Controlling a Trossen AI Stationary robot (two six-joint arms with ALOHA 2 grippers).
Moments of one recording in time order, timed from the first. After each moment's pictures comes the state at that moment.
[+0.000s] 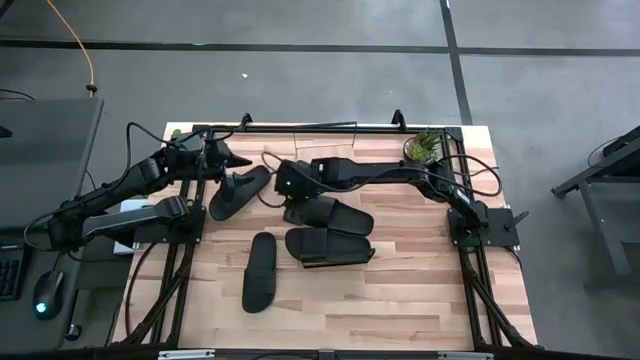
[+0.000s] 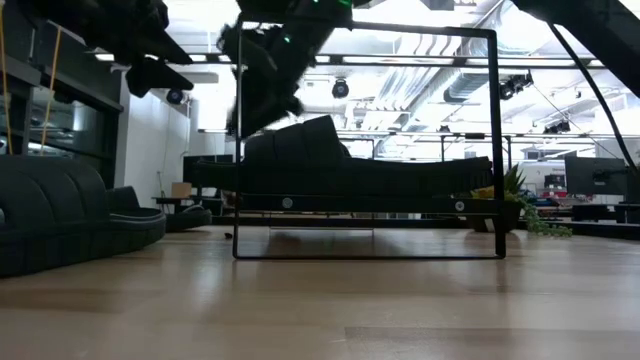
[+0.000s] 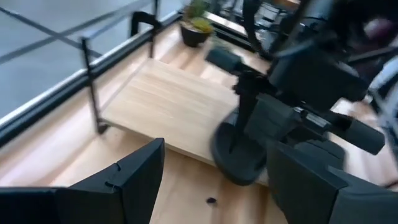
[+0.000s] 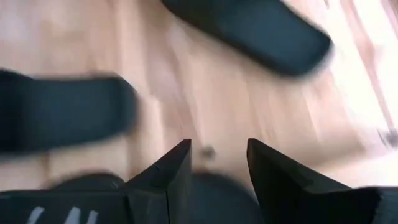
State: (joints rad) left arm 0.66 0.61 0.62 -0.46 0.28 -0.14; right arm -0.06 2.25 2.08 -0.76 0.02 0.07
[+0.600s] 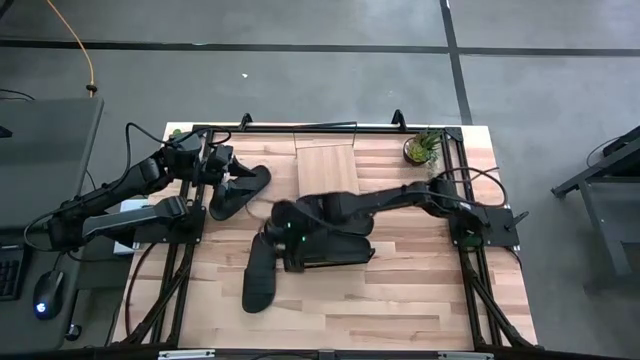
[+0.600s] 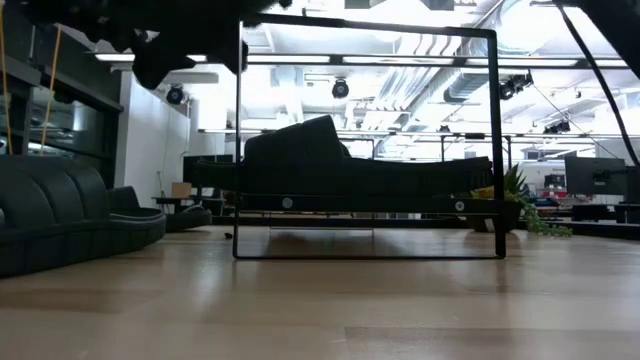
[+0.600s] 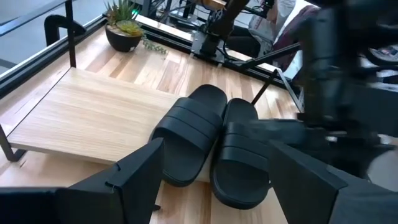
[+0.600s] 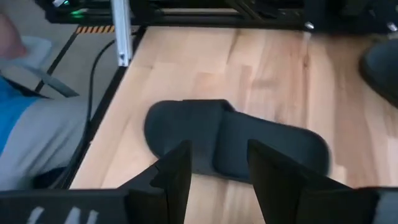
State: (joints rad) left arm 0.66 0.61 0.62 -0.41 0.55 -0.13; right arm 0.14 2.25 2.08 -0.55 -0.25 0.05
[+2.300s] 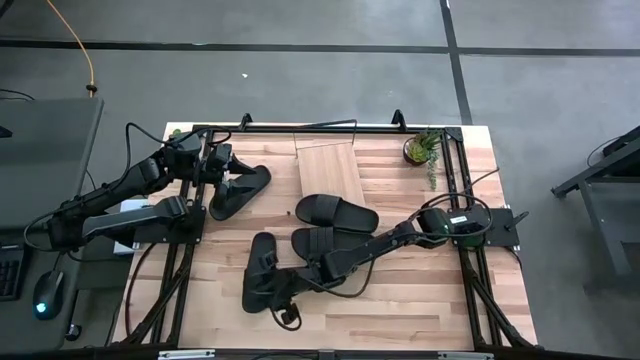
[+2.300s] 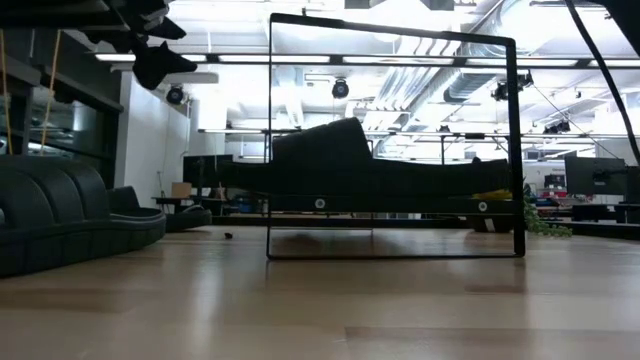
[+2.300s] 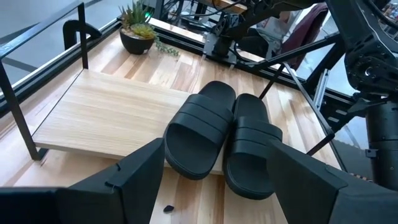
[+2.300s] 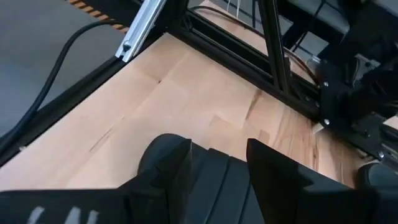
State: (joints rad) left arm 0.66 0.61 0.62 -0.41 0.50 -0.11; right arm 0.37 2.42 2.08 -0.17 0.13 -0.33
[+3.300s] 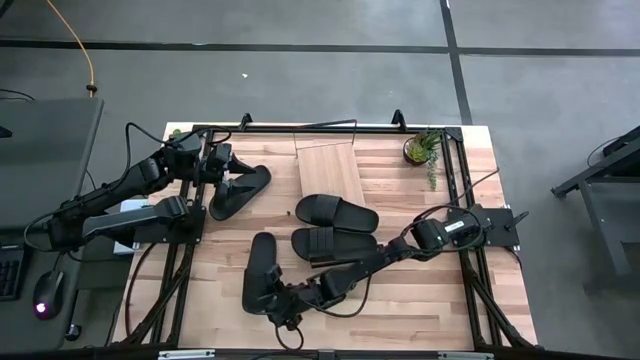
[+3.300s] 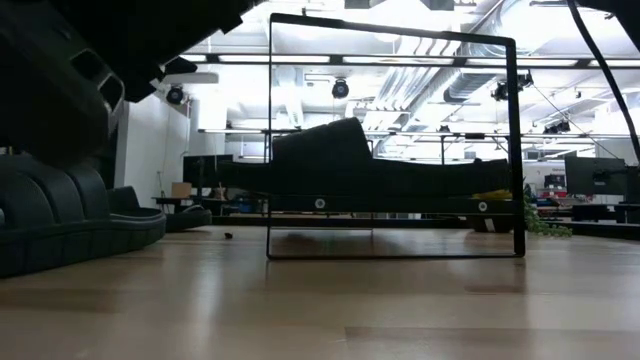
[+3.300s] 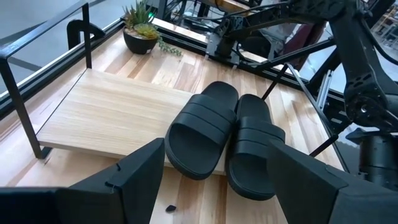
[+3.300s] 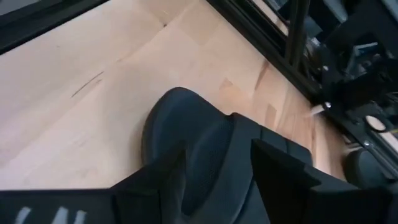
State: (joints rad) left arm 0.66 0.61 0.62 -0.41 0.48 -0.11; right arm 0.44 2.53 2.08 -0.13 0.35 -0.46
